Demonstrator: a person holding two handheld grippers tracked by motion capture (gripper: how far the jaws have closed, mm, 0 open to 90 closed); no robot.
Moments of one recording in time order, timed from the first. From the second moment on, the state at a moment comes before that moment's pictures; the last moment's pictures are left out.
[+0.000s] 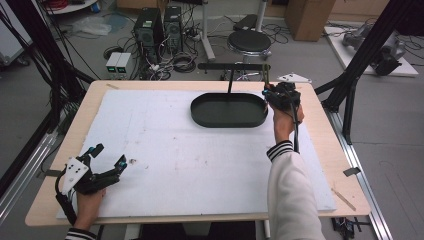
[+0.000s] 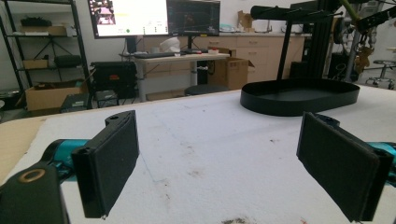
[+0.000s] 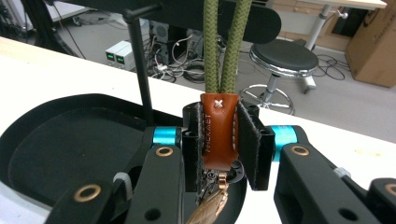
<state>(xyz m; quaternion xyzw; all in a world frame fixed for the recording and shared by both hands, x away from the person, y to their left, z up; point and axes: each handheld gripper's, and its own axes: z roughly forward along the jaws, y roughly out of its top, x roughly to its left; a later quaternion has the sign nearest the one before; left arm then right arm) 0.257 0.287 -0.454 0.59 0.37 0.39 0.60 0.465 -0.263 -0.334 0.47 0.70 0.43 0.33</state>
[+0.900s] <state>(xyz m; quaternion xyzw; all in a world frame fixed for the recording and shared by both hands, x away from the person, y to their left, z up) 0.257 0.287 -0.454 0.59 0.37 0.39 0.60 0.483 -0.260 -0.353 0.50 0.69 0.41 0.32</state>
